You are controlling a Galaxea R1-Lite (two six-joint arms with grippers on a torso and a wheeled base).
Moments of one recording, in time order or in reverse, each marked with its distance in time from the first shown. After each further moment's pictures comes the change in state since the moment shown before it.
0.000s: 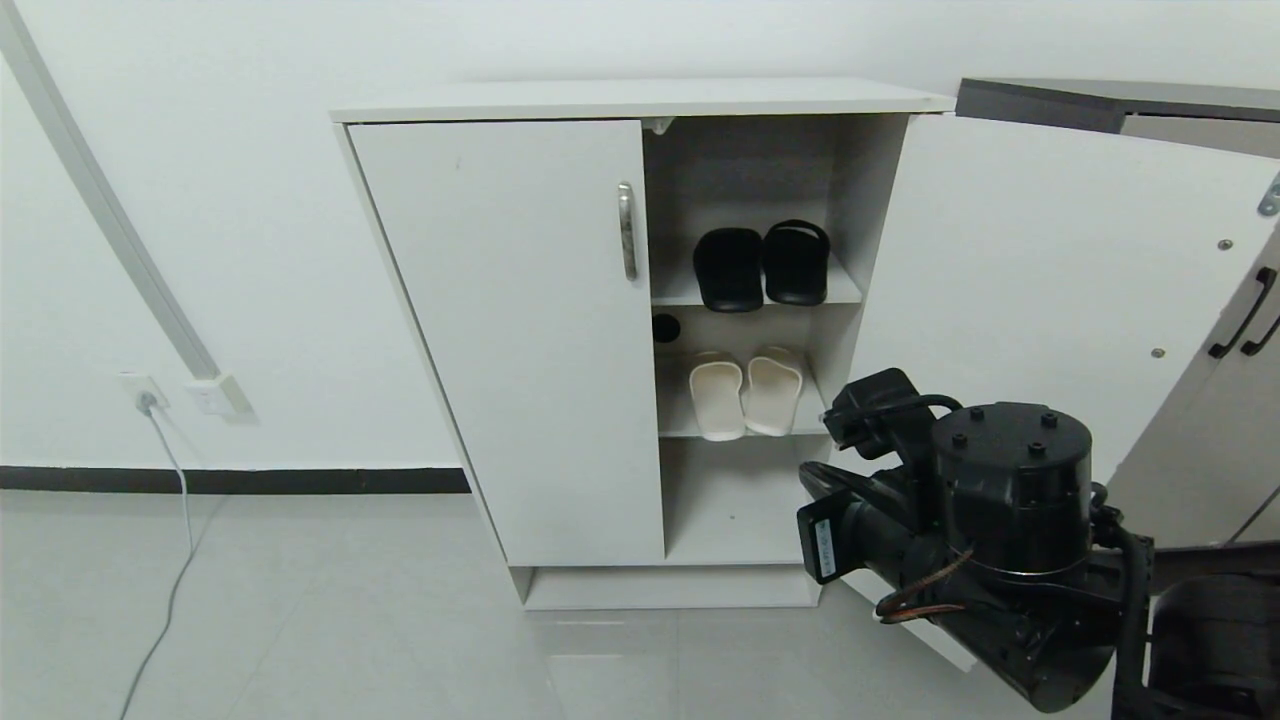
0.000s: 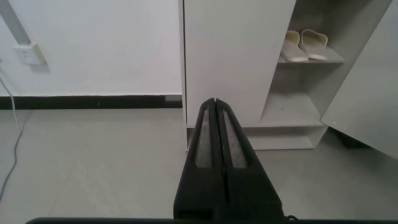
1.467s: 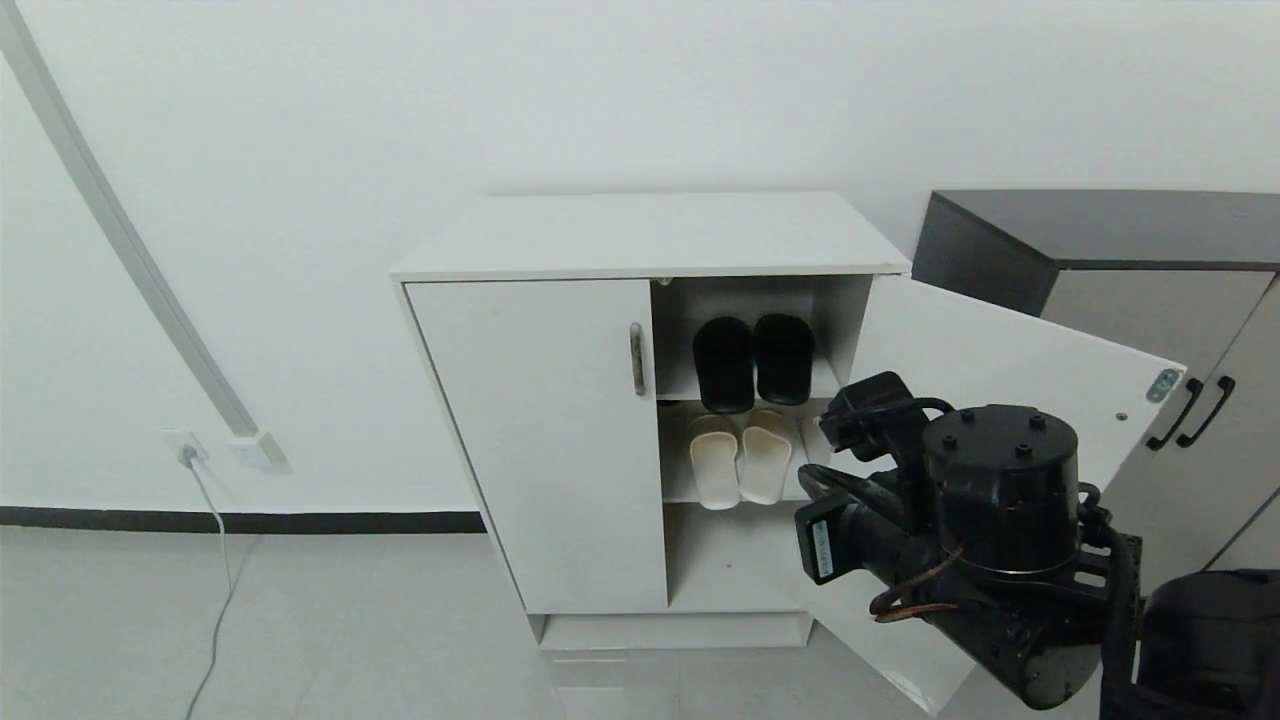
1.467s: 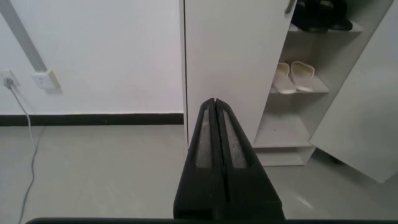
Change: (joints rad) left arm 0.000 0.000 0.000 0.000 0.000 0.000; right arm -0.005 0.014 -0.003 0.000 -0.001 -0.001
